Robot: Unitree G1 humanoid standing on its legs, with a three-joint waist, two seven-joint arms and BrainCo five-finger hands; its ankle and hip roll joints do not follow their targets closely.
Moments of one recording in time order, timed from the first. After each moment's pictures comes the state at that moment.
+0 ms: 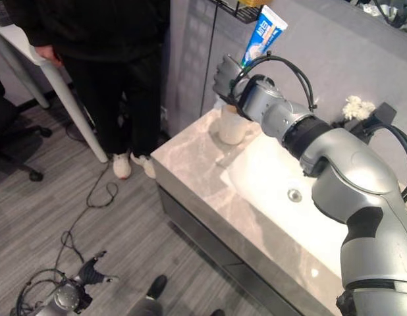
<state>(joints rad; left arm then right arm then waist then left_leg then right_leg) 0.02 0.62 -0.33 0.77 0.14 -0.09 0.12 -1.52 -0.60 1.24 0.81 -1.19 -0.02 -0.08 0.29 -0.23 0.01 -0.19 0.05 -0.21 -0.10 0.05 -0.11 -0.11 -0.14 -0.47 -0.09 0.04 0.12</state>
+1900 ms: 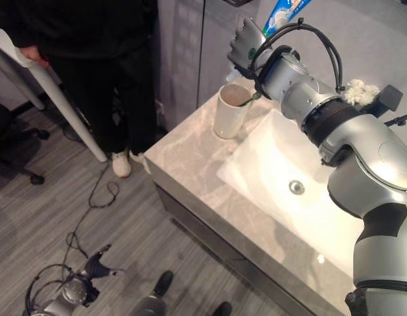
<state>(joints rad) 0.01 0.58 -0.34 0.76 0.14 -0.08 0.15 -1.59 -0.69 1.23 0.83 -1.15 0.02 -0.13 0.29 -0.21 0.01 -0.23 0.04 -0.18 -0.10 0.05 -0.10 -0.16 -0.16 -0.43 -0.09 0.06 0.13</state>
